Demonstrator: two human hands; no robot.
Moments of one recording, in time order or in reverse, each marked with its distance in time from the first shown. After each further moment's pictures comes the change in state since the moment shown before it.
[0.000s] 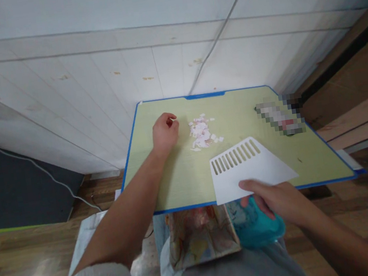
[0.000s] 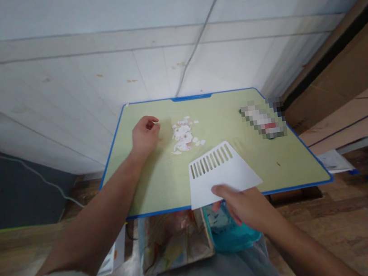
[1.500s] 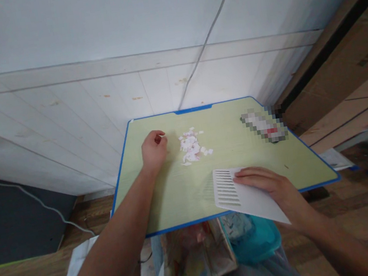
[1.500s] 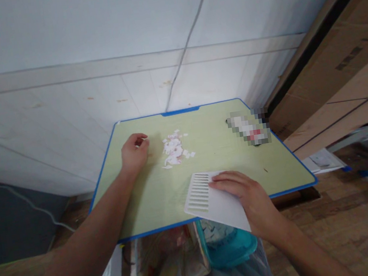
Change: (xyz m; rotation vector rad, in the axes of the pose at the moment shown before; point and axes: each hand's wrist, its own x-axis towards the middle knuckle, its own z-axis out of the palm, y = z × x) left_hand 0.001 0.008 -0.010 0.042 0.030 -0.044; right_hand 0.027 0.048 -0.050 -0.502 0.206 -0.971
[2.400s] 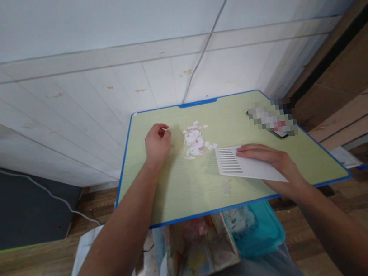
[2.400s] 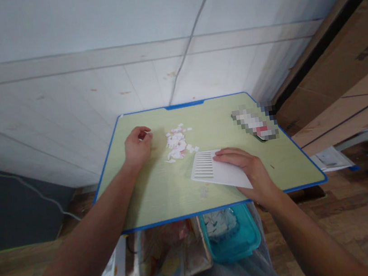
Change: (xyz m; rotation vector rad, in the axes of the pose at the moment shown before) left_hand -0.002 0.003 0.000 -0.013 0.006 0.001; right_hand 0.030 0.048 0.001 0.079 0.111 0.009
